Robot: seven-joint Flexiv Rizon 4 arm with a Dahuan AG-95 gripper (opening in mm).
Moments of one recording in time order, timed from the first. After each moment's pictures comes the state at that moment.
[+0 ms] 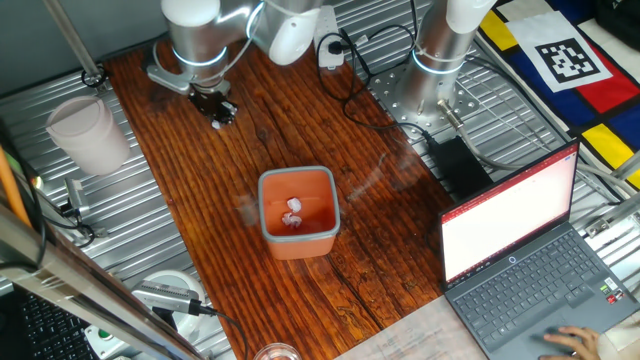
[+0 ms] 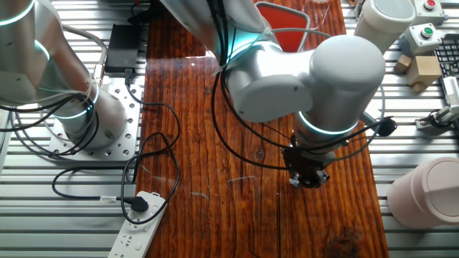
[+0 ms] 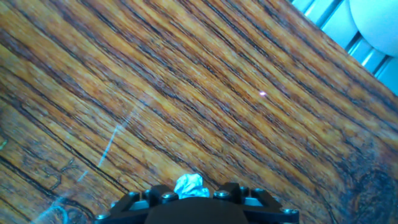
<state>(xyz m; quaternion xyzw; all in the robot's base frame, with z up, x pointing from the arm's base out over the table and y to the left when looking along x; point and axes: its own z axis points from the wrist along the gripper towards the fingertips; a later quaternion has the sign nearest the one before) 0.528 -0.162 0.020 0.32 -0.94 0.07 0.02</state>
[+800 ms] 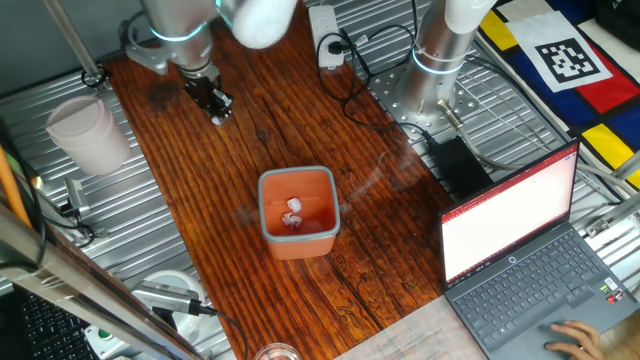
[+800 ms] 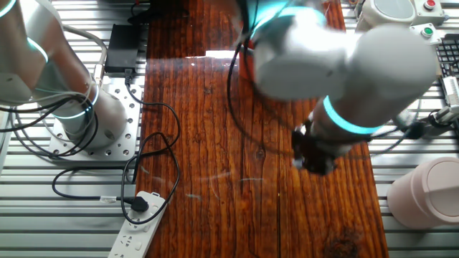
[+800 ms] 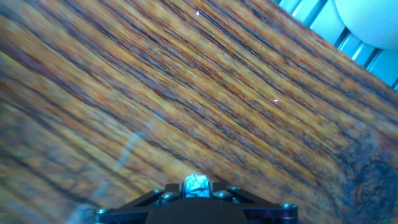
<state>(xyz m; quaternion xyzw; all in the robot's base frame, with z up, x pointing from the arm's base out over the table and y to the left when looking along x) 0.527 -0.114 0.090 0.23 -0.97 -0.02 0.04</state>
